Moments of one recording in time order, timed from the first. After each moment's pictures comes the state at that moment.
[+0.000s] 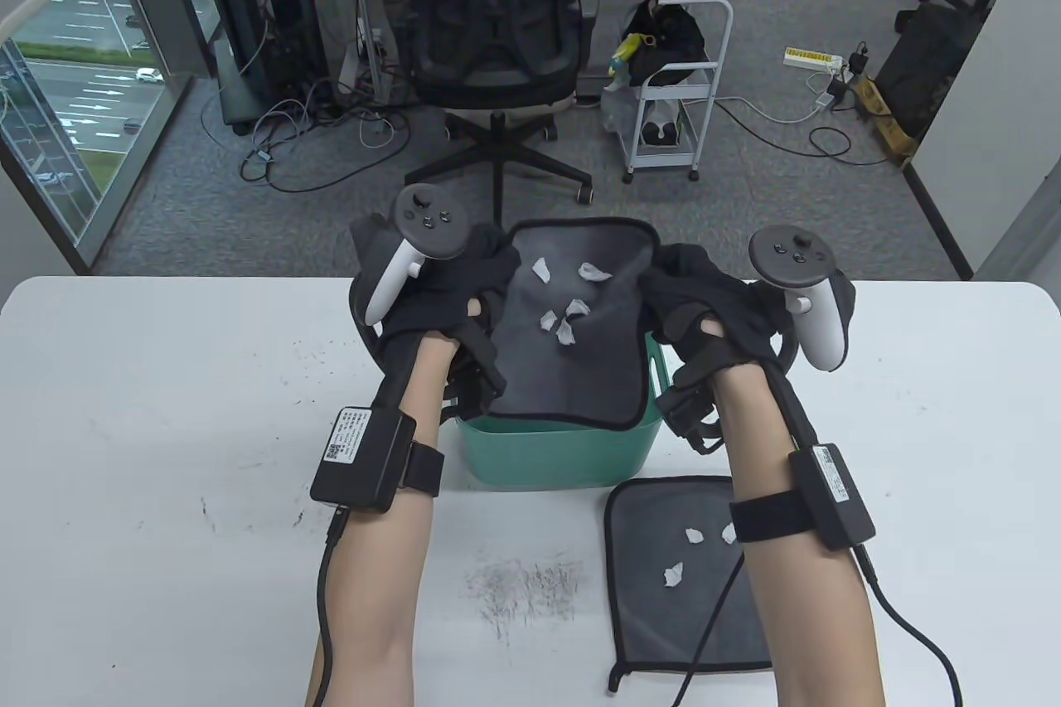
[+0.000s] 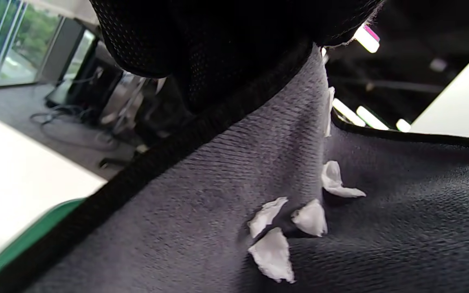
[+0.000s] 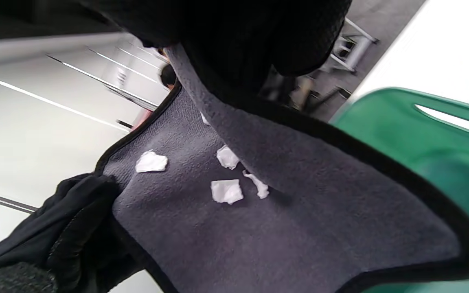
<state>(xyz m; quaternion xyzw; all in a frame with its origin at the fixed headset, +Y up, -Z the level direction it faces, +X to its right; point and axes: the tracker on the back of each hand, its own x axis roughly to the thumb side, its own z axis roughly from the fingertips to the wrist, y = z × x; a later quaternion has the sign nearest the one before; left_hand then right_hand) -0.123 -0.503 -0.469 0.00 -0.02 0.32 0.95 0.174 -0.523 -0.445 0.03 0.06 0.84 0.53</state>
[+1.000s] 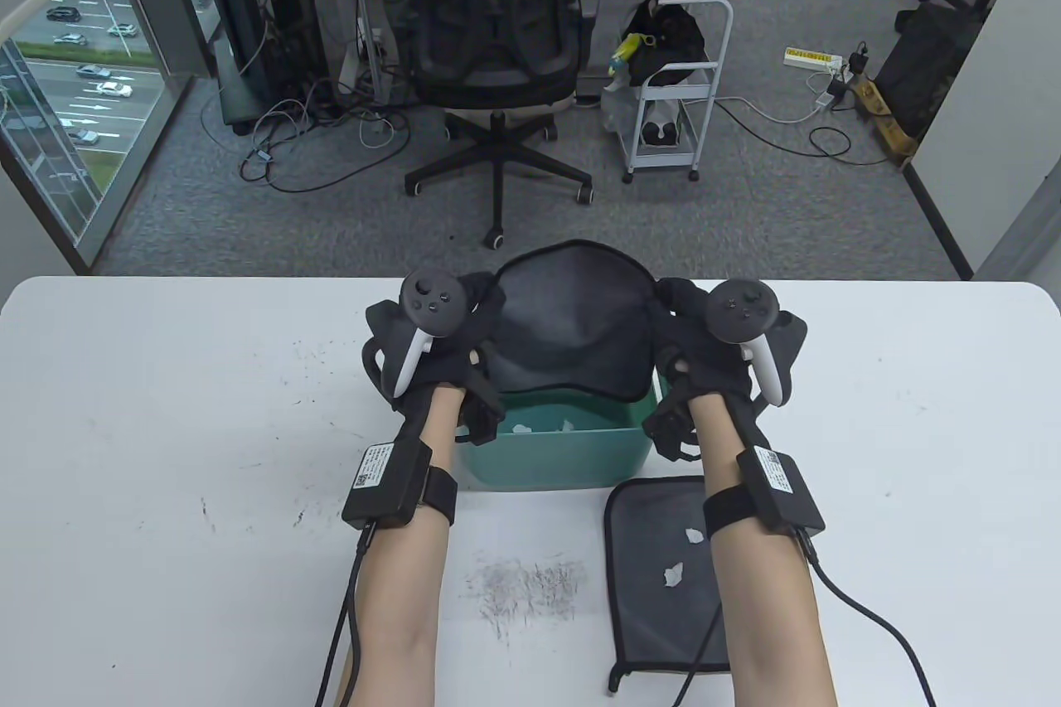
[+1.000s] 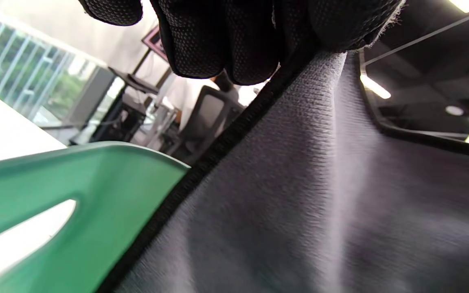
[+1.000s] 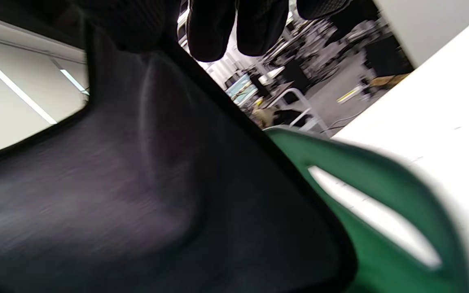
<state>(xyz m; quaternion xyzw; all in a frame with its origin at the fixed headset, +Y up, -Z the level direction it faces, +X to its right) -0.133 -0.607 -0.480 0.08 0.04 0.31 0.95 0.173 -0.616 -0.476 -0.03 -0.03 0.92 0.38</state>
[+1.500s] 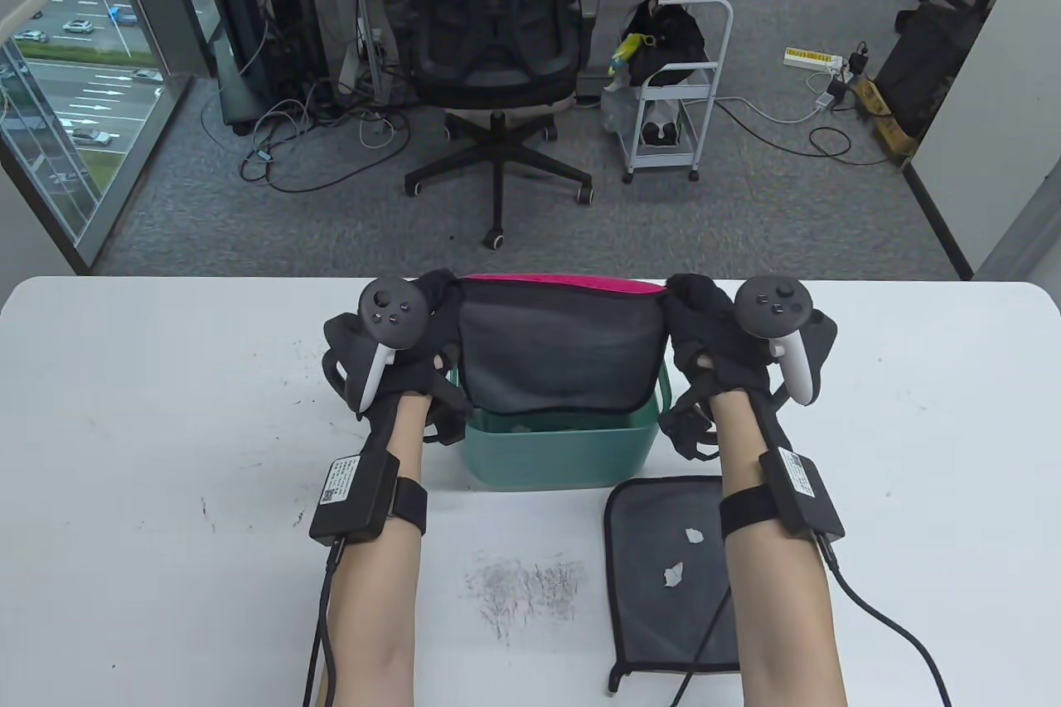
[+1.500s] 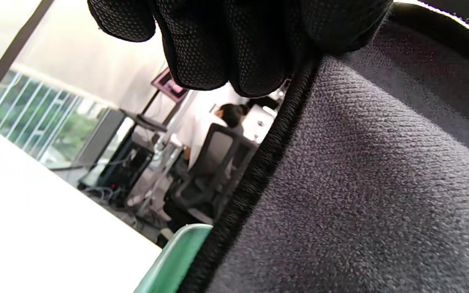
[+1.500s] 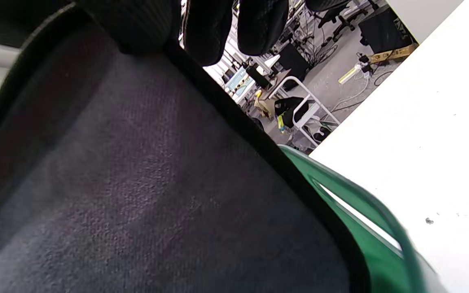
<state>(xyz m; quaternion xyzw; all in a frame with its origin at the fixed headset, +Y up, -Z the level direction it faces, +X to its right) -0.169 -0.601 -0.465 0.15 0.06 0.26 0.95 0.201 -0.609 -0.468 -0.06 -0.04 0.91 0.41</state>
